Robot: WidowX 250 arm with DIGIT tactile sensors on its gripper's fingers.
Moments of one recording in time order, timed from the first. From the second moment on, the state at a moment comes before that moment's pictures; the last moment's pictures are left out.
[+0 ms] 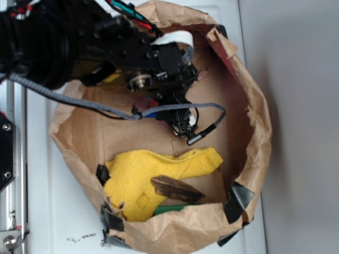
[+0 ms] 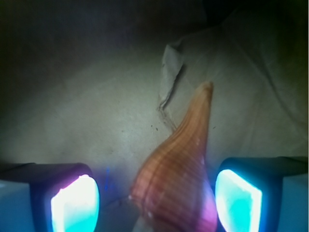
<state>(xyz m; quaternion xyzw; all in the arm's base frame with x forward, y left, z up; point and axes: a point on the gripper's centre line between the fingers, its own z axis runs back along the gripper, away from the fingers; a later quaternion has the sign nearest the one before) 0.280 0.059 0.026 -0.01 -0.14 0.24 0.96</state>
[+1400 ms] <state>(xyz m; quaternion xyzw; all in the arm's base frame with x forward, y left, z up) 0.274 0.051 0.116 -0.13 -0.15 0.23 0.95</state>
